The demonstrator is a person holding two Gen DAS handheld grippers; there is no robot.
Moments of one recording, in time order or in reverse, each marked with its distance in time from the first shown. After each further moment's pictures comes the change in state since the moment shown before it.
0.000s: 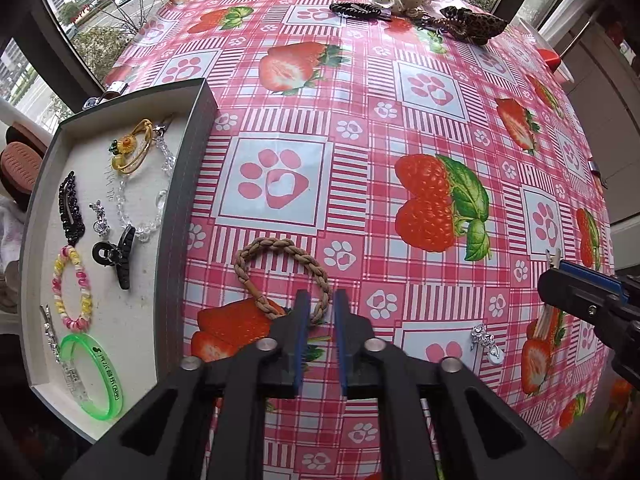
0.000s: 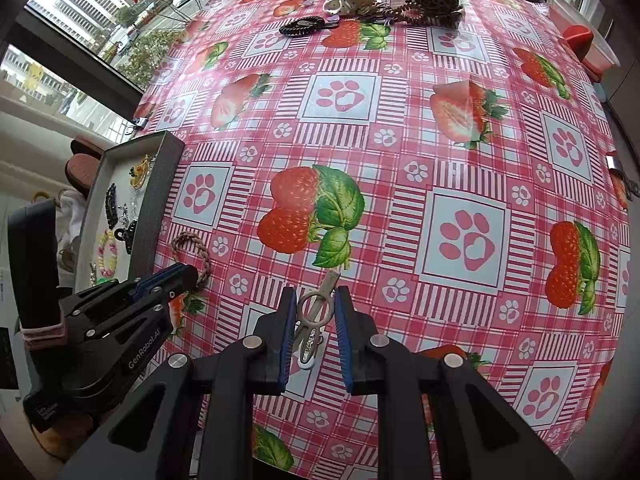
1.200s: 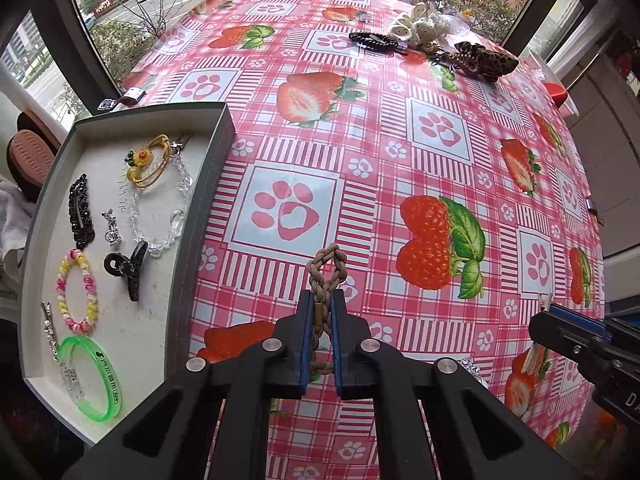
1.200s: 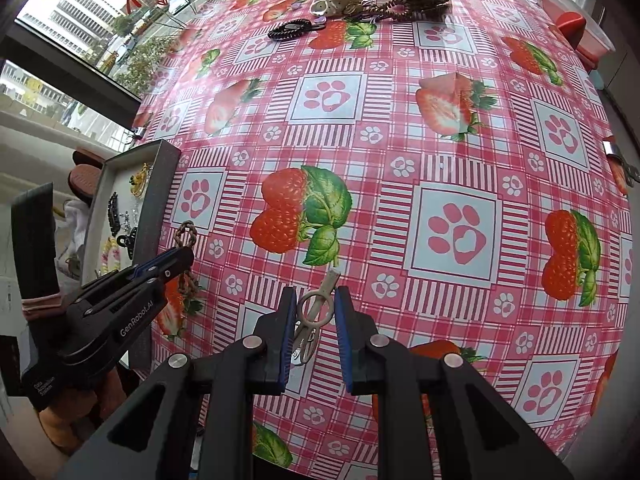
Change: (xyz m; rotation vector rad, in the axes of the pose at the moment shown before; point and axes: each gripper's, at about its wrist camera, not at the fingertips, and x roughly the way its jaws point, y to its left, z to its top) left arm -0.021 0.013 0.009 -0.083 -0.089 -0.028; right arm -0.001 -0.009 -0.001 0.024 -0.005 0.031
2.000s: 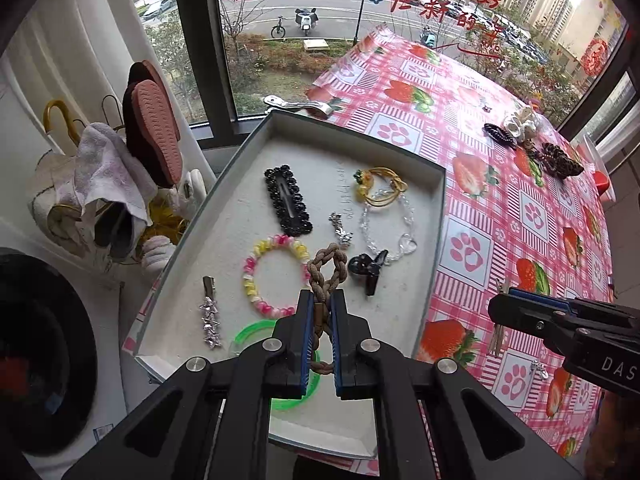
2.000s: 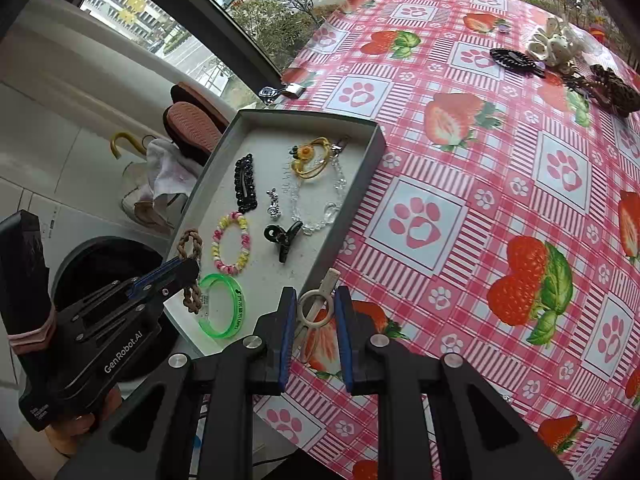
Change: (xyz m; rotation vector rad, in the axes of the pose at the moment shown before) left arm -0.071 0.167 -0.026 -0.239 -0.125 0.111; right arm 0.037 0.181 0.021 -0.306 0.061 0.212
